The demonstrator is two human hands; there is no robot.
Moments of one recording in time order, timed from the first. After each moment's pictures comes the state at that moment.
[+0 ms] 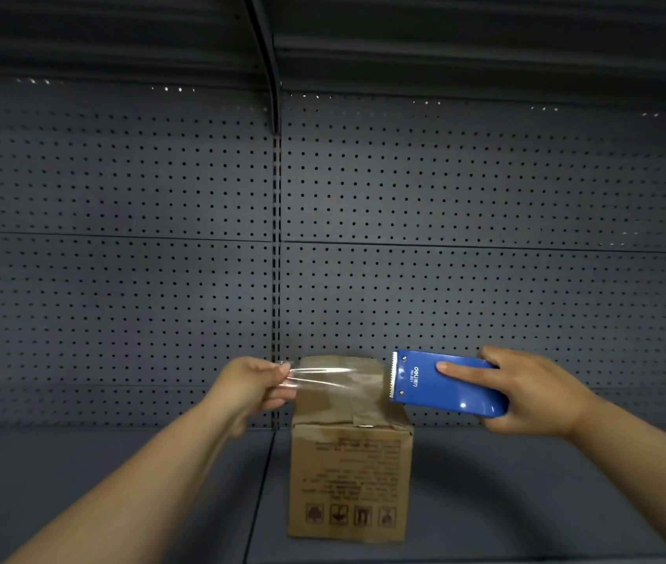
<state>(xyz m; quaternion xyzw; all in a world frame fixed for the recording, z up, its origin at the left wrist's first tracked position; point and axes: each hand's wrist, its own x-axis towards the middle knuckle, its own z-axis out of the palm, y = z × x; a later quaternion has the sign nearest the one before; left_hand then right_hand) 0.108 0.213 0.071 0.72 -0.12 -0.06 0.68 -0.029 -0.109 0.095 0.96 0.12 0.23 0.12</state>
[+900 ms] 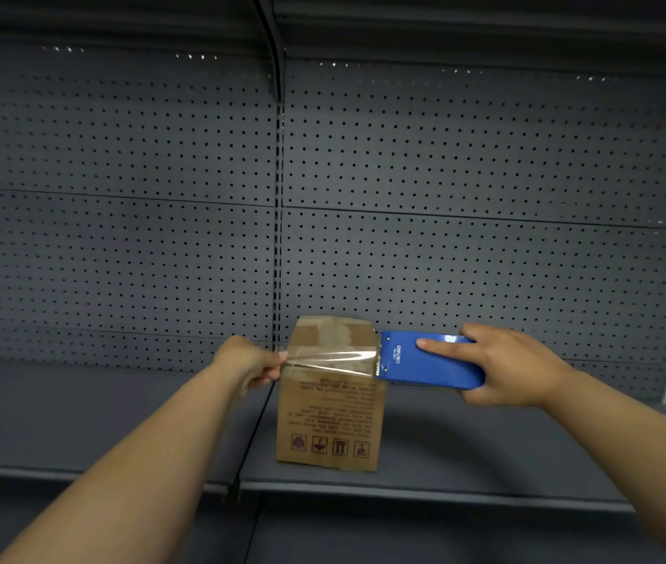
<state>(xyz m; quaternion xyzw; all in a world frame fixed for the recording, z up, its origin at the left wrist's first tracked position) 0.070 0.196 0.051 0.78 0.03 -0.03 0.63 -0.051 -0.118 0.084 0.96 0.14 0.21 0.12</state>
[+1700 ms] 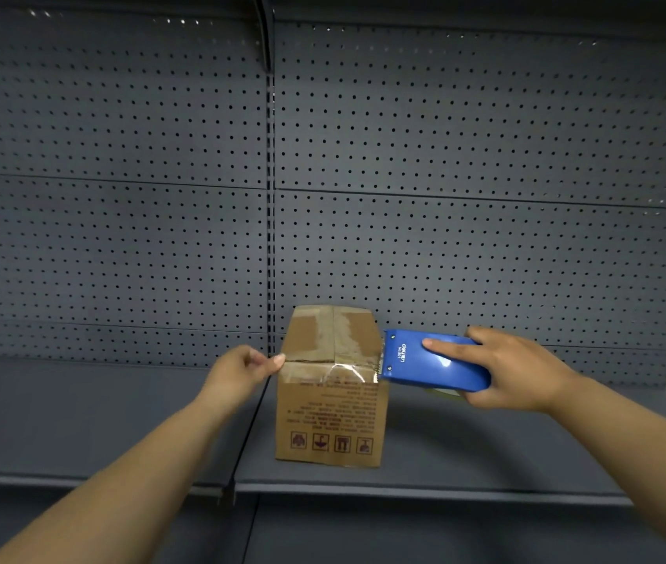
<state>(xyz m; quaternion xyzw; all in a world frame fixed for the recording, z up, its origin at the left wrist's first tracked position) 0.084 0.202 0.010 0.85 -0.07 0.04 0.51 -0.034 -0.128 0.060 0.97 0.13 0.20 0.08</state>
